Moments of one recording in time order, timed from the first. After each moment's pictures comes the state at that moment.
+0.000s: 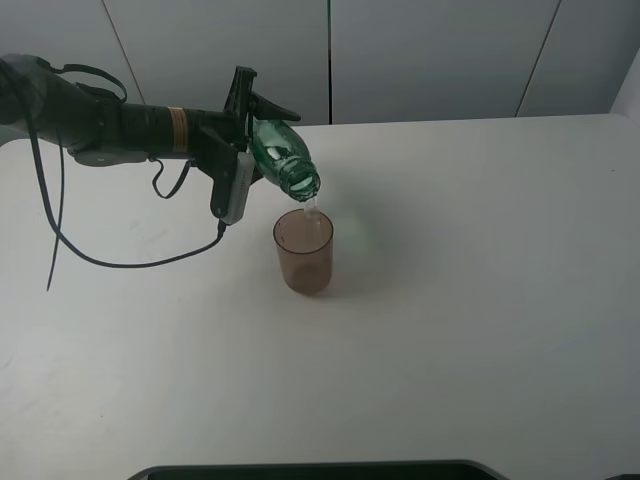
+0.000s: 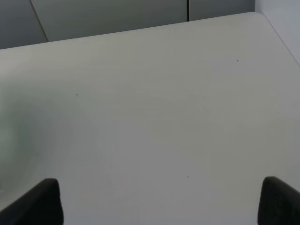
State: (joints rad) left arm -0.41 2.14 -1.16 1.16 -0.80 0.81; right arm -0.03 0.00 -0.51 -0.01 1.11 0.11
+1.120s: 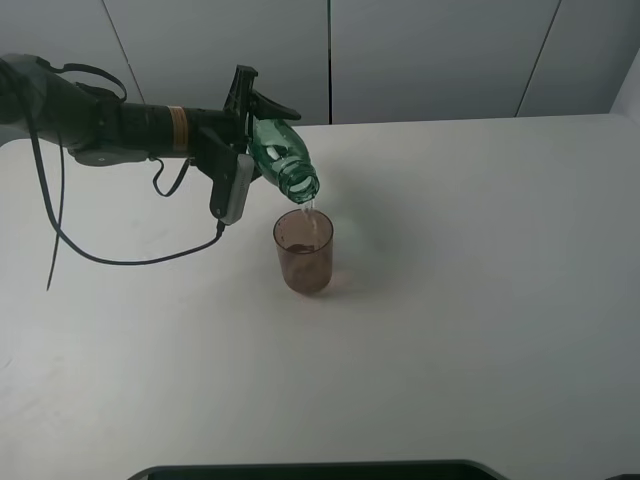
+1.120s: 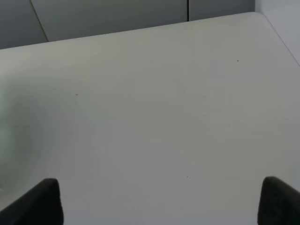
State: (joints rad) left arm -0.41 2.14 -1.16 1.14 -0.80 0.87; right arm -0.03 0.00 -0.51 -0.01 1.11 0.11
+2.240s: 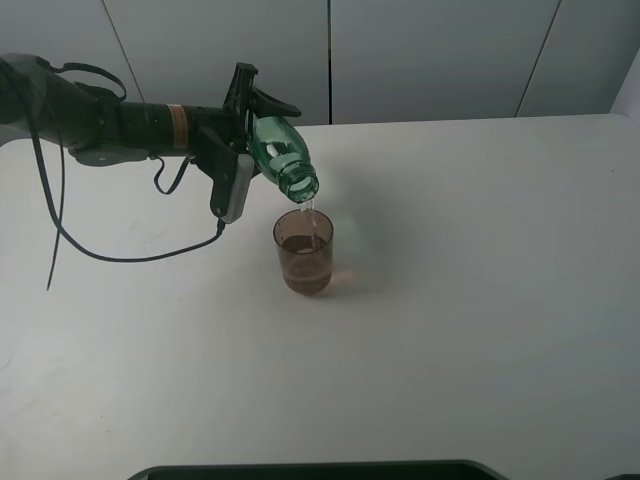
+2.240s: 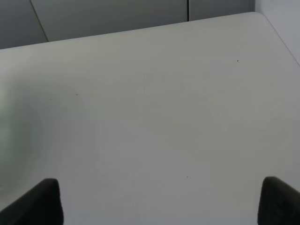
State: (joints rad) left arm -0.41 2.14 -1.16 1.12 -0.81 0.93; right arm -0.03 0.00 -0.51 -0.01 1.11 0.11
